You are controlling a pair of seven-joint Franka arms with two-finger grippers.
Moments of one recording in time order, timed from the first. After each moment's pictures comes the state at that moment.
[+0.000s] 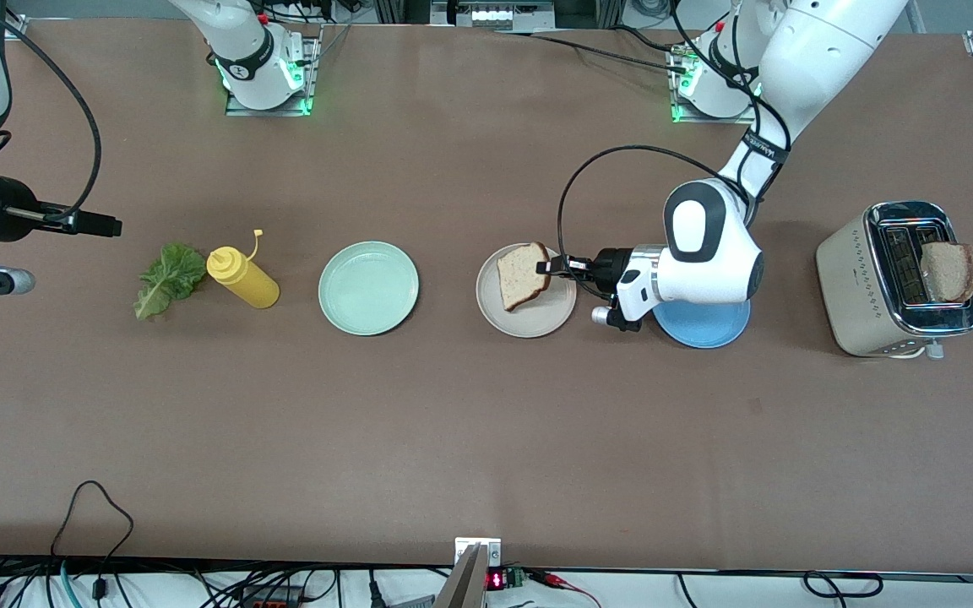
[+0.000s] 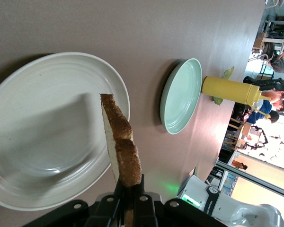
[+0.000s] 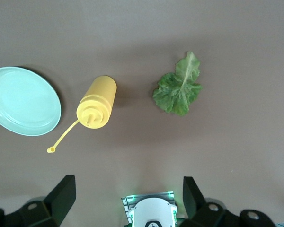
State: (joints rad) left arm -0.07 0.55 -0.37 -1.92 -1.07 2.19 0.39; right arm 0.01 0.24 -0.05 -1.46 0.01 1.36 0.11
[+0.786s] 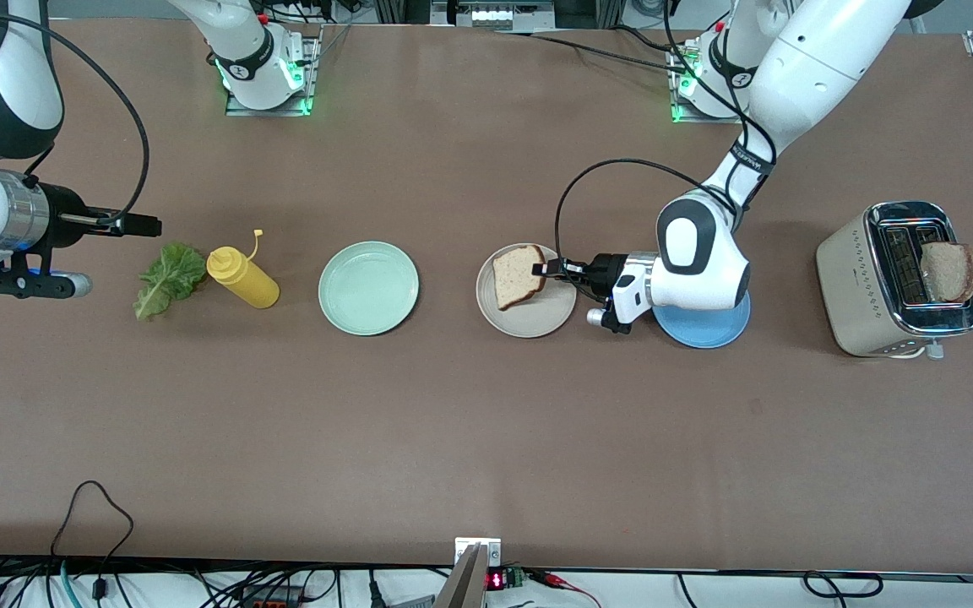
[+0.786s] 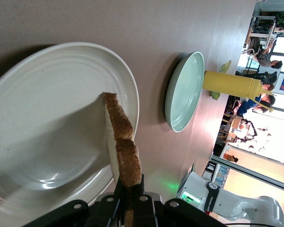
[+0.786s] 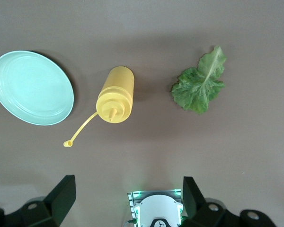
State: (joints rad) left arm -0.07 0.63 -0.37 -1.92 -1.14 2.19 0.52; right arm 0.06 0.24 -0.05 -1.51 0.05 1.39 0.10
